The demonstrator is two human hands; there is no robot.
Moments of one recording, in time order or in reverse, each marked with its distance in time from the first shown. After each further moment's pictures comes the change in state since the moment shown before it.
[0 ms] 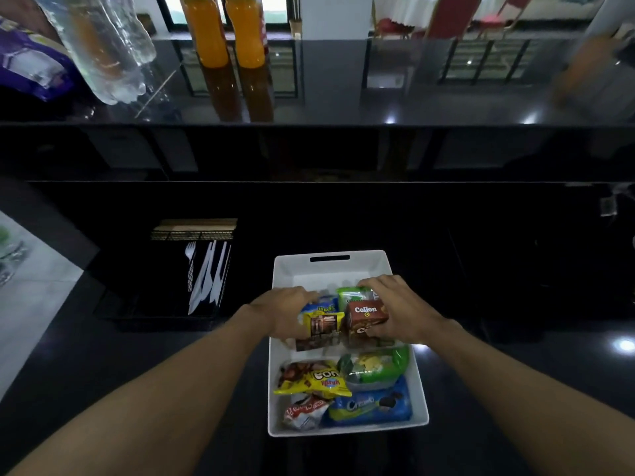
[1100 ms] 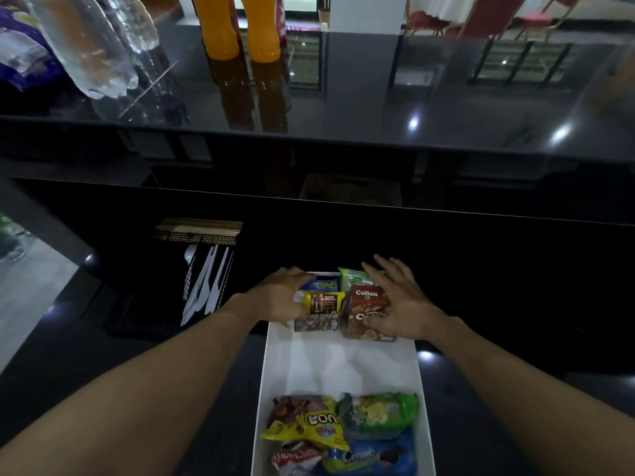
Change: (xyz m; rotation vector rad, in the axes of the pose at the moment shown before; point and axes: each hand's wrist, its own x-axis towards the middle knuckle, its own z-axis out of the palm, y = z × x) left_hand 0.065 -0.055 -0.013 -0.256 0.064 -0.151; right_hand 0.081 0.029 -0.014 -0.016 -0.042 0.045
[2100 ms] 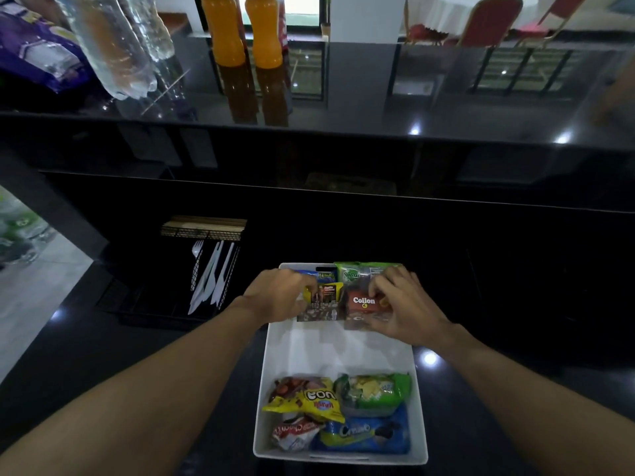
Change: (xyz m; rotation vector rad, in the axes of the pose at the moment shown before) left_hand -0.047 0.031 0.000 0.351 0.313 0.140; right_hand -0.045 -0.007 0.003 -0.169 0.277 -0.248
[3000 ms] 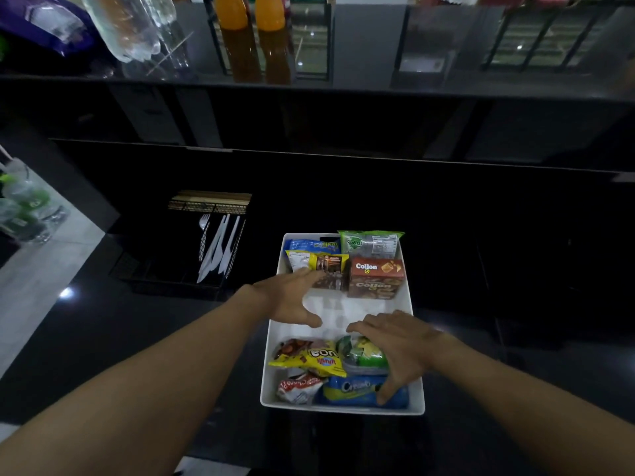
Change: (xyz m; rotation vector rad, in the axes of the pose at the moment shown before) left_hand -0.040 0.025 0.015 -0.256 -0.452 -0.059; right_hand -0.064 -0.032 0.040 -0.062 -0.696 -0.239
